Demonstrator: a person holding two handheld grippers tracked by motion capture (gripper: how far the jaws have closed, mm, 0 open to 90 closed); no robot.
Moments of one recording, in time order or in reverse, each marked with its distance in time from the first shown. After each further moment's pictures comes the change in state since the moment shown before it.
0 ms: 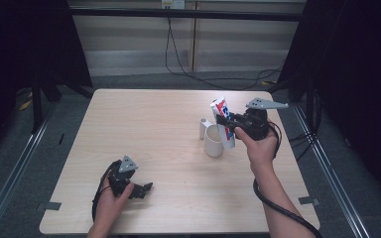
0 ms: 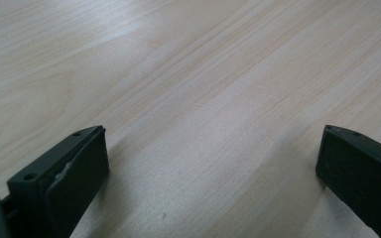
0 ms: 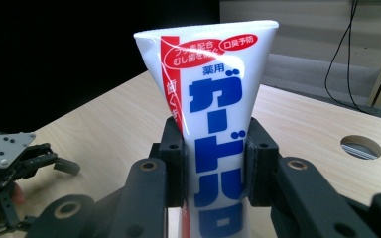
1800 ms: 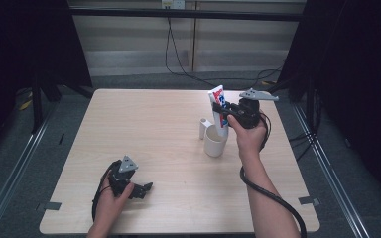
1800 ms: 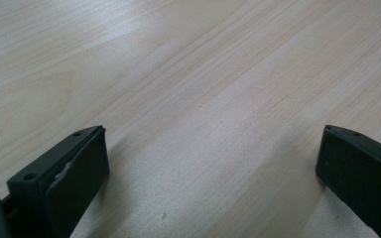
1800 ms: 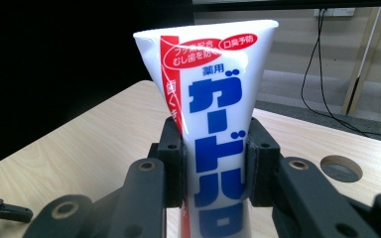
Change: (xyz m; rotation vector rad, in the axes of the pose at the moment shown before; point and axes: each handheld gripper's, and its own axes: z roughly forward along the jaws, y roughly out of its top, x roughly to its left) left arm -0.001 0.000 0.000 -0.005 0.000 -0.011; right arm -0.021 0.006 0.038 -0.070 -0.079 0.030
